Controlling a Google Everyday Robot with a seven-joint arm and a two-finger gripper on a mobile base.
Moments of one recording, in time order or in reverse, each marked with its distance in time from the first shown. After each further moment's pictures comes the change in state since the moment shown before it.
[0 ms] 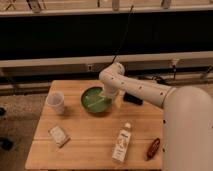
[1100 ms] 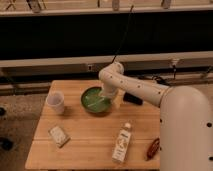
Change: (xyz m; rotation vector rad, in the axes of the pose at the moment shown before) arm -0.002 -0.005 0.005 -0.010 -0.038 0.000
